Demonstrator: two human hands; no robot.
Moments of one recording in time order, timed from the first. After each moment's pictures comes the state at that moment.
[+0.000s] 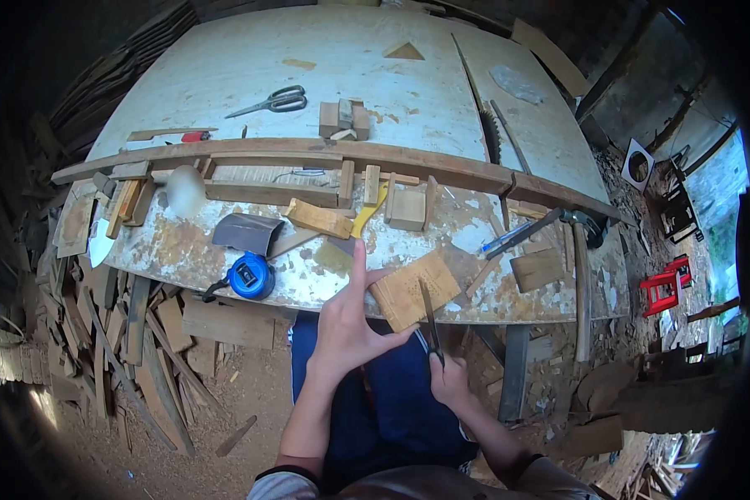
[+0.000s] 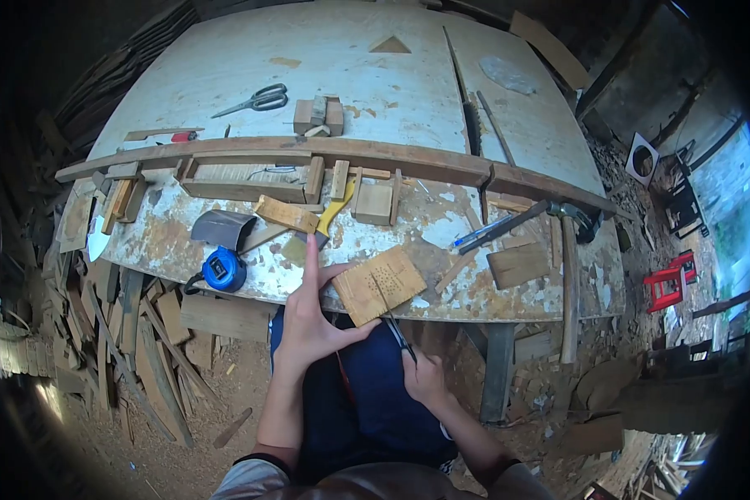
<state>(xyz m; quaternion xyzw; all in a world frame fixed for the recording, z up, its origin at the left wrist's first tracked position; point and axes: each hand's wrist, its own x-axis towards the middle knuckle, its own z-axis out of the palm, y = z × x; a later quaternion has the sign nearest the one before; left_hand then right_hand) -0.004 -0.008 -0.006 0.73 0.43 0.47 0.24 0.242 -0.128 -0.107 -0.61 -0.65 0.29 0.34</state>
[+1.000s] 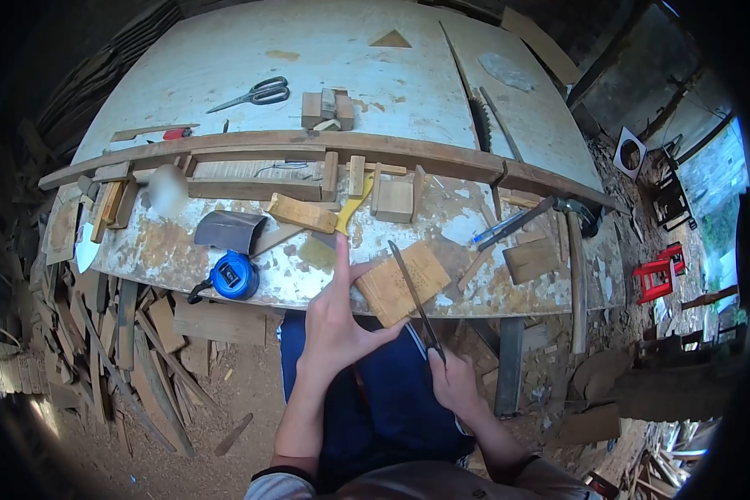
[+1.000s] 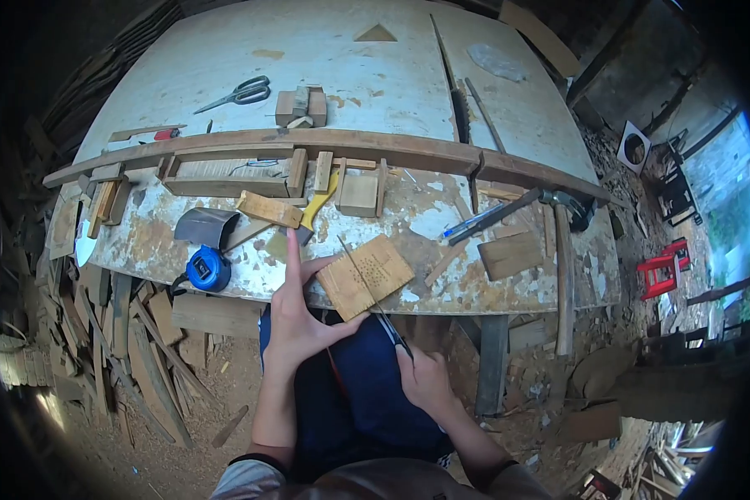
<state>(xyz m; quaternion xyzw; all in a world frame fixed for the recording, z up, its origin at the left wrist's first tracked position) 0.003 -0.010 -0.009 0.73 0.43 0.48 0.23 0.244 -0.140 -0.061 -0.64 -0.65 0.29 0.30</state>
